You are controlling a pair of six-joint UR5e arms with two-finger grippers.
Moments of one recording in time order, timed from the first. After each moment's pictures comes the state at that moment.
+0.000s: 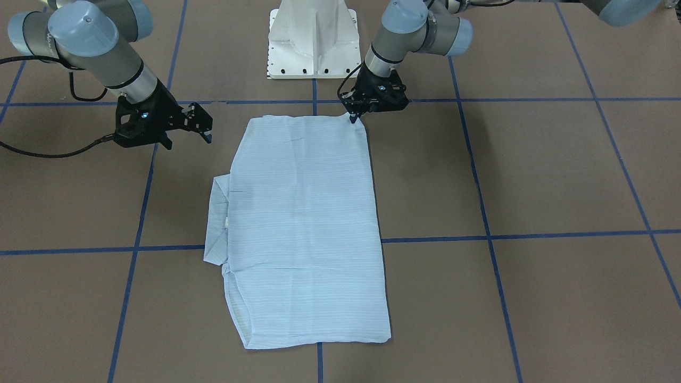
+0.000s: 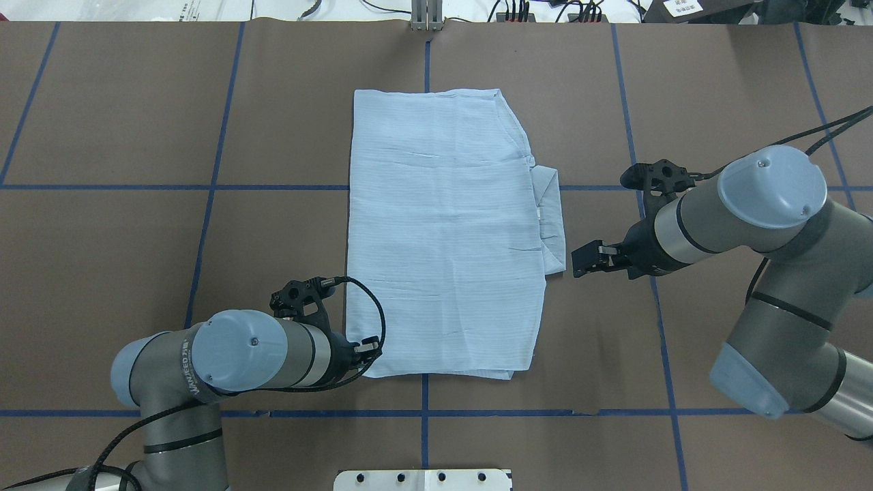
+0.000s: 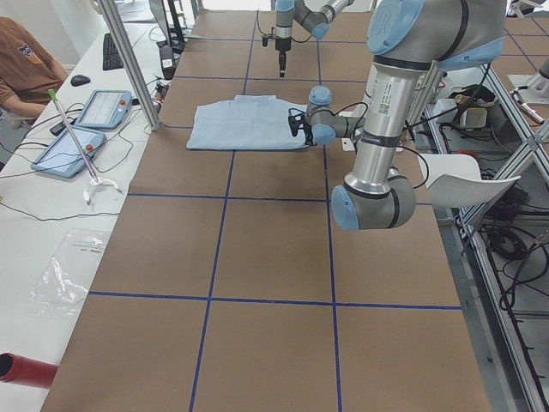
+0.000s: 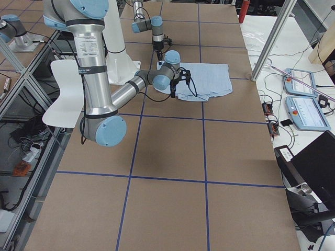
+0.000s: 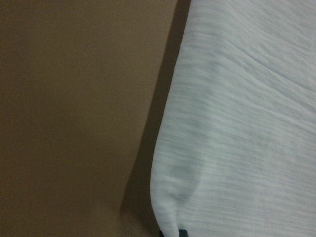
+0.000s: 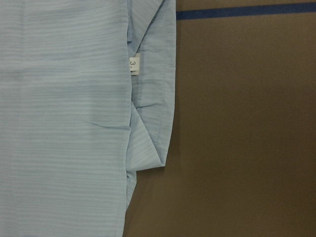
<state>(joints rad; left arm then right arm) -0.28 -1.97 -1.83 -1.98 -1.72 -1.71 0.64 -1.39 1.96 -1.25 2.05 1.19</state>
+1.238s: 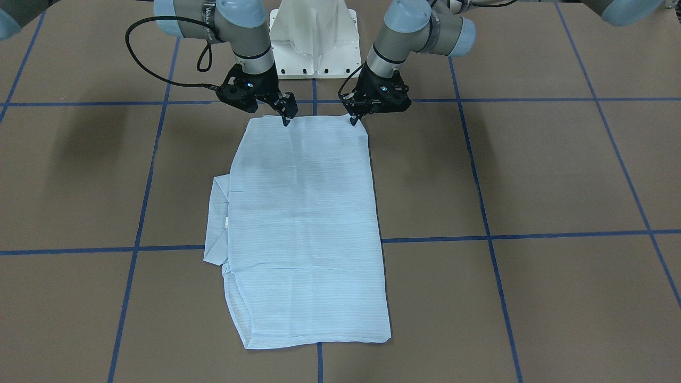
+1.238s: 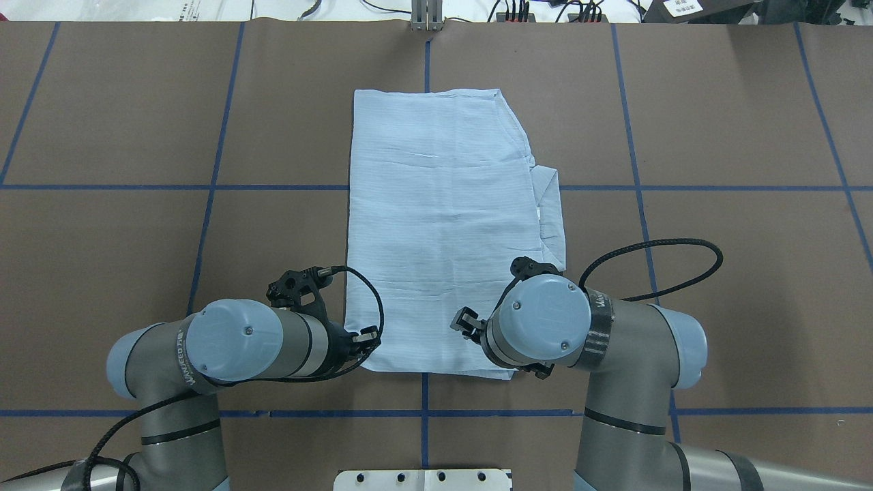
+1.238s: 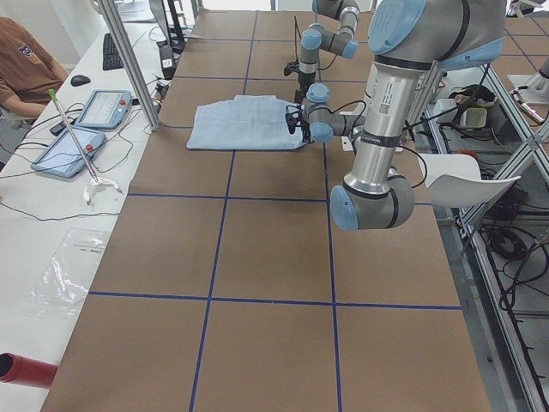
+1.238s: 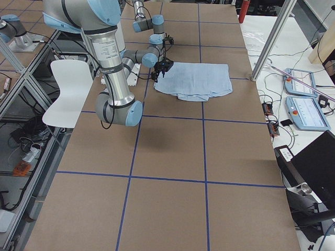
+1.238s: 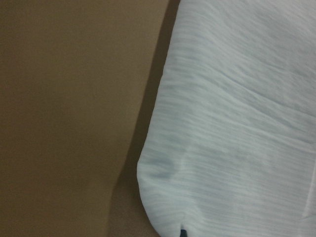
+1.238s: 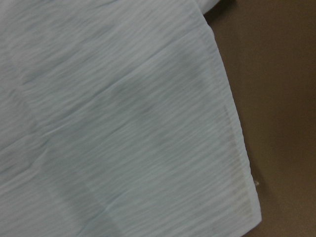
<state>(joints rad) -0.30 -1.97 -1.83 -1.98 -1.72 -1.71 0.30 -1.09 1.88 -1.58 1.73 1.89</state>
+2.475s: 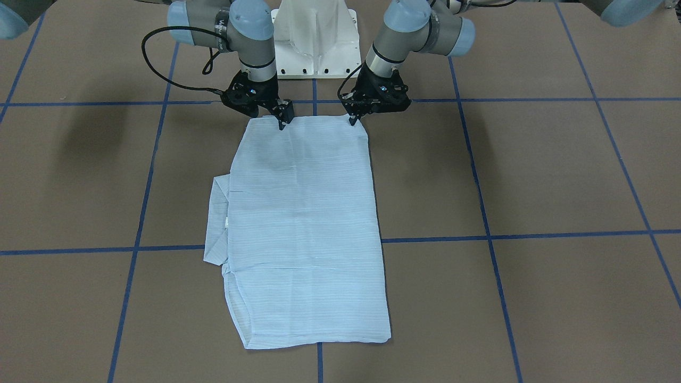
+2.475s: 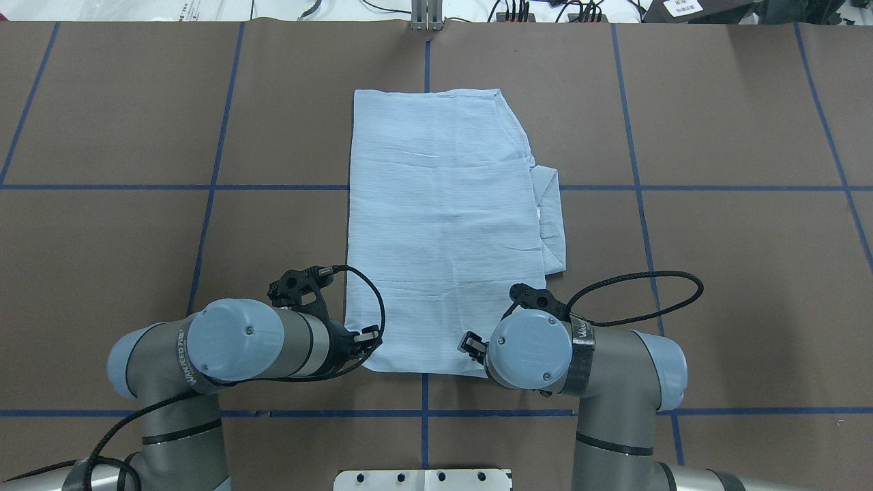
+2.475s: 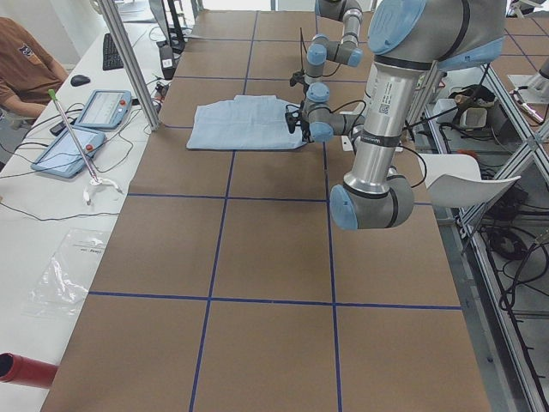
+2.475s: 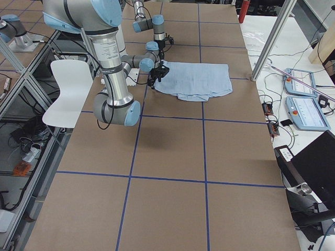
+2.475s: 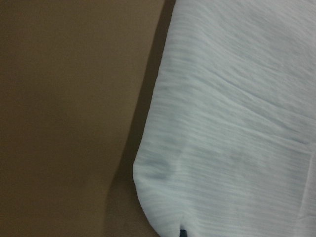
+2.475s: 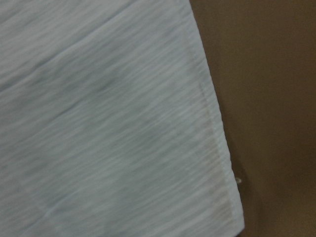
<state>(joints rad) -0.30 -1.97 -1.83 -1.98 -1.72 -1.71 0.25 -1.11 1.83 -1.58 1.69 1.89</state>
